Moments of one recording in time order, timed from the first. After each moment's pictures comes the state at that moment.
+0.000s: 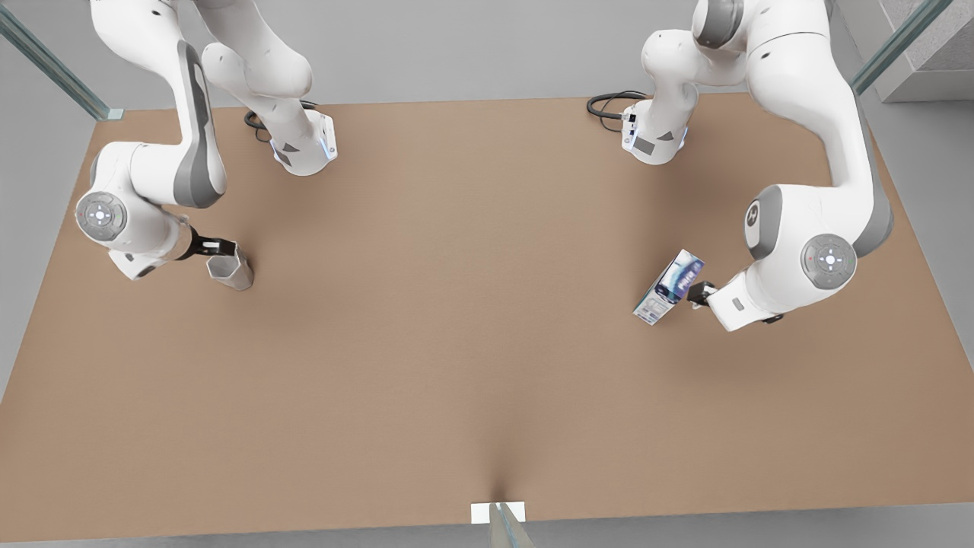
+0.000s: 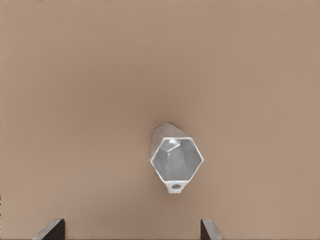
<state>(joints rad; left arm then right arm) -0.23 0.36 0.11 -1.46 -0.02 1.69 0.22 -0.21 -0.07 0.13 -2.11 -0.11 1.78 0.03</state>
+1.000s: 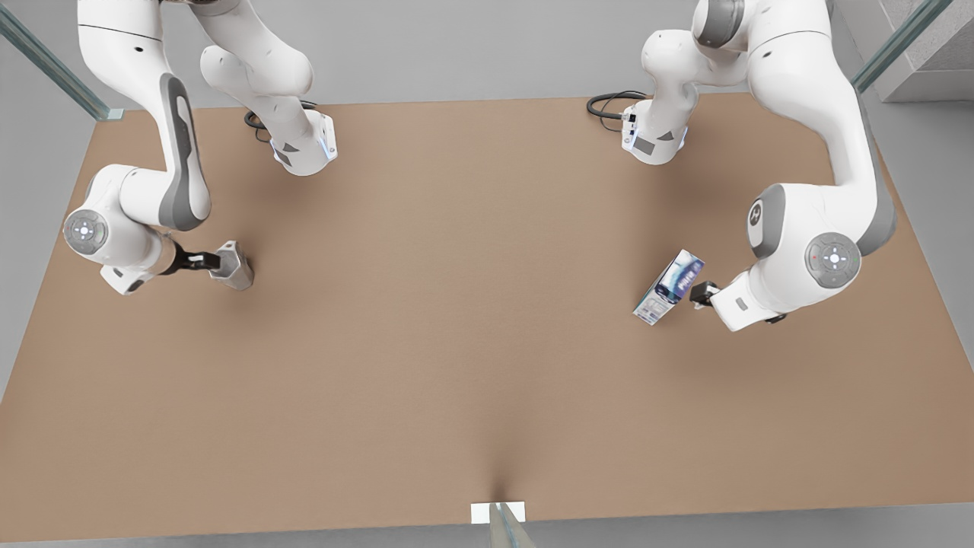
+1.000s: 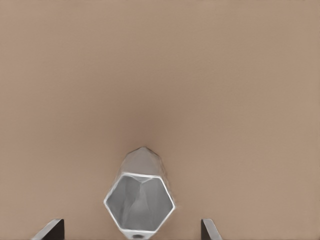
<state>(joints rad) -0.23 0.36 0.12 -1.45 -0.02 1.69 0.22 -0.13 0.01 -0.11 -2.24 -0.12 2.02 -0.19</state>
